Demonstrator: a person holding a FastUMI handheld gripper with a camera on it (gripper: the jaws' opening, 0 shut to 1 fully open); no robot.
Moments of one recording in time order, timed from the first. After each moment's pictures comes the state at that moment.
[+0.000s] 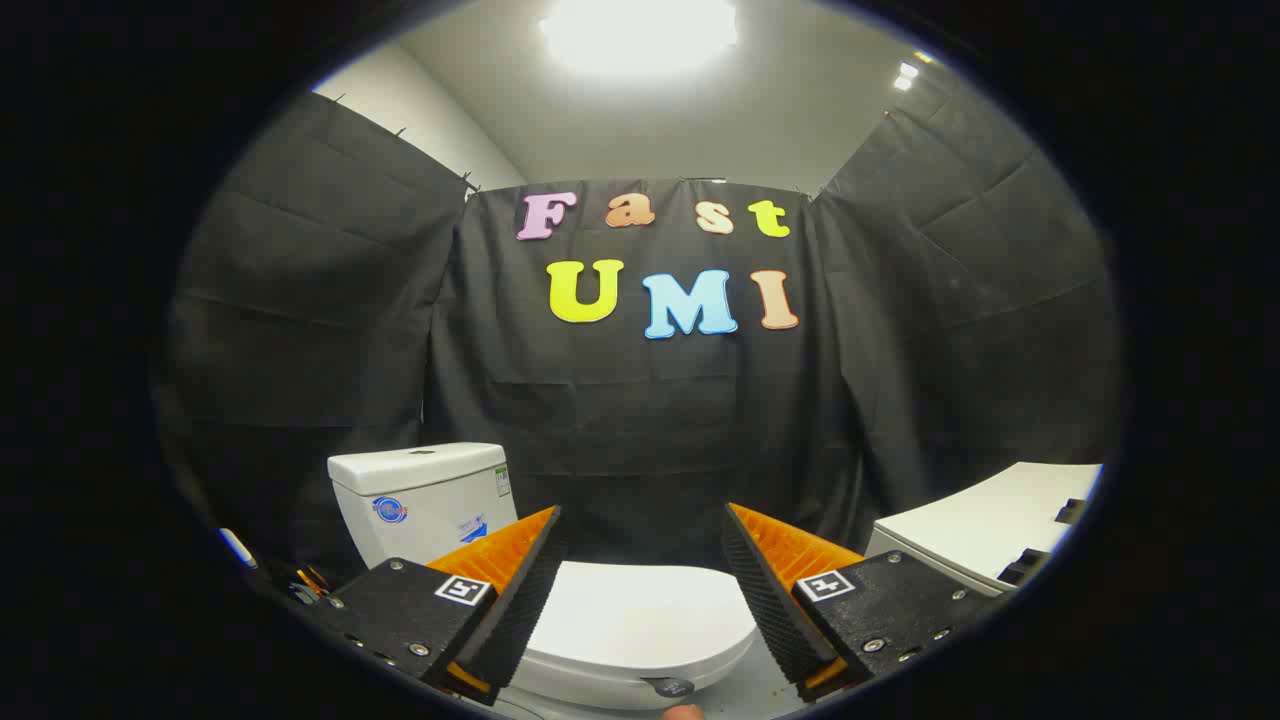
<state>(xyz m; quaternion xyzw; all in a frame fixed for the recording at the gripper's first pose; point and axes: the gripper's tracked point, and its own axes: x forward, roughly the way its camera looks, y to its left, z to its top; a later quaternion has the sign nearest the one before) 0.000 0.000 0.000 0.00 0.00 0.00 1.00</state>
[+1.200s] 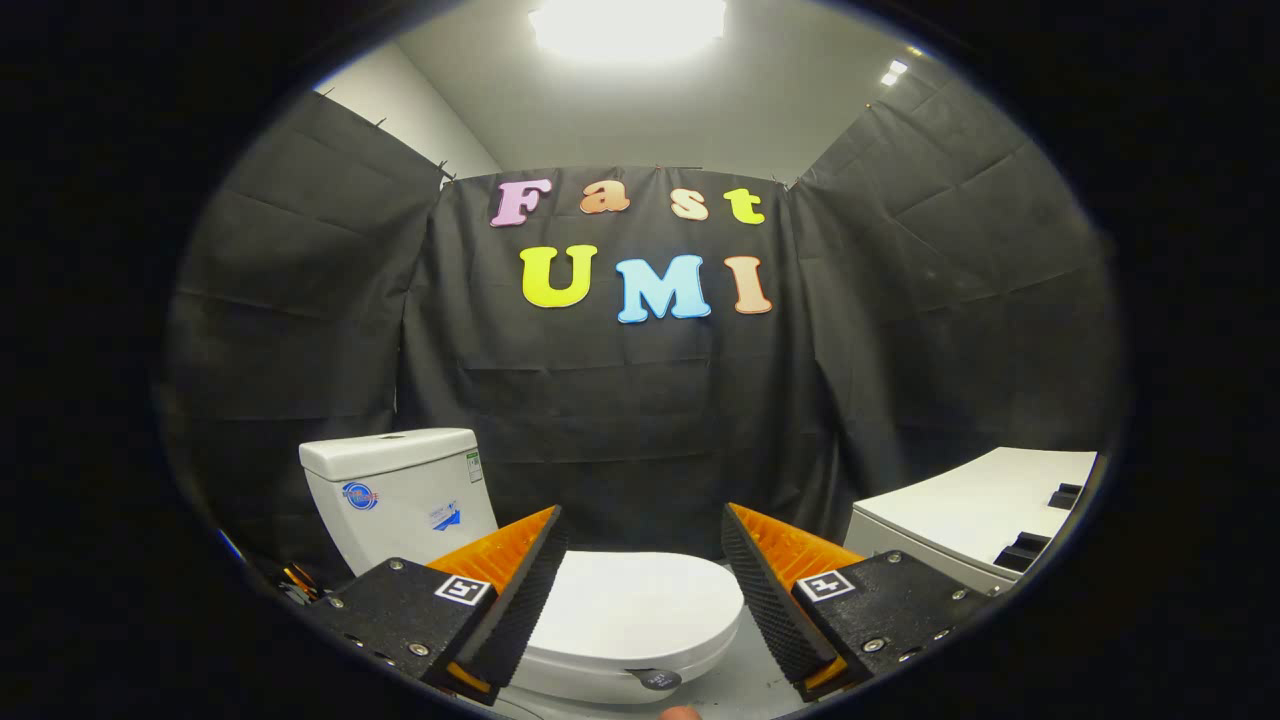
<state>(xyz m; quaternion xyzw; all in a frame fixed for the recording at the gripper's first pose) 0.002 -0.020 -0.023 0.01 0.02 -0.04 1.00</state>
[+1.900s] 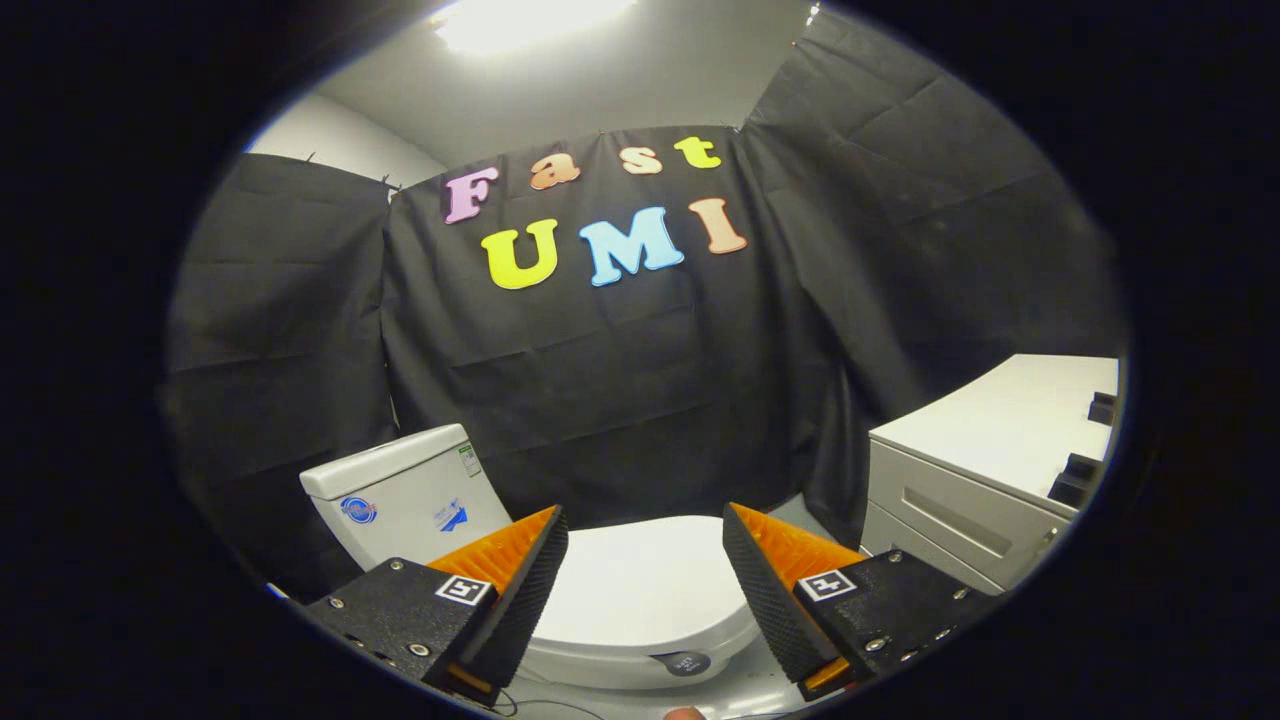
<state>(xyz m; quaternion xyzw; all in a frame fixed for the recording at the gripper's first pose) 0.024 -0.058 -0.075 0.12 0.08 -0.04 0.99</state>
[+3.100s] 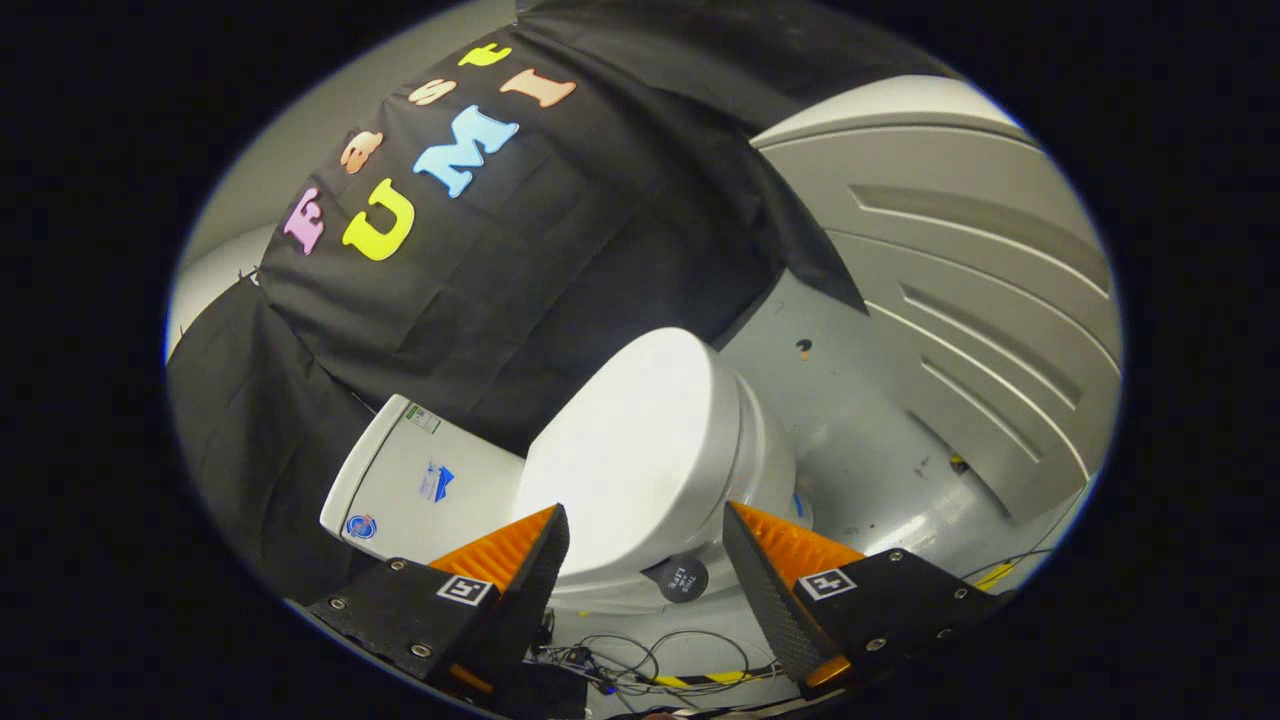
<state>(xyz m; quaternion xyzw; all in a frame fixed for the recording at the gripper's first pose) 0.015 -0.082 -0.260 0.40 0.31 -0.02 0.87</state>
